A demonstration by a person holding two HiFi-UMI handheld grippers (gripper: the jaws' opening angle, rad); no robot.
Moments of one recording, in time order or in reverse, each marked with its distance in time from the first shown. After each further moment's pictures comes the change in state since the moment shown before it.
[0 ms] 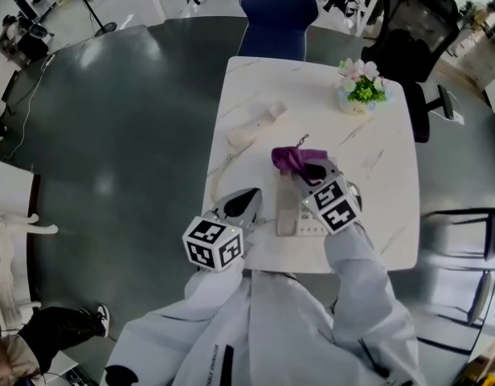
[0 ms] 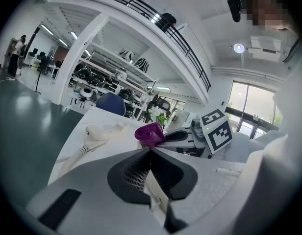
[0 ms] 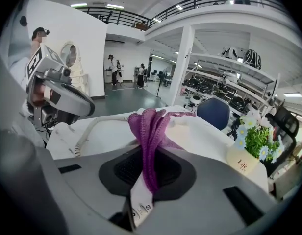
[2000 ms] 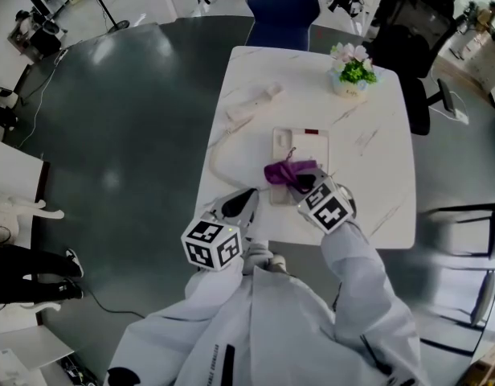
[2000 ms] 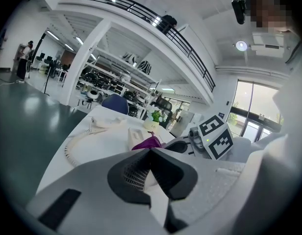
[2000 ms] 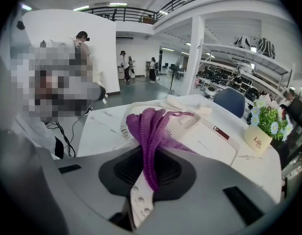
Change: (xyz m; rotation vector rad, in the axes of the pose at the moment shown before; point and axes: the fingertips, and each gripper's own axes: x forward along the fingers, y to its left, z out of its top) left arm -0.056 -0.062 -0.042 -0.015 -0.019 0.076; right arm -0.046 0.089 -0.059 -0.011 0.079 0.173
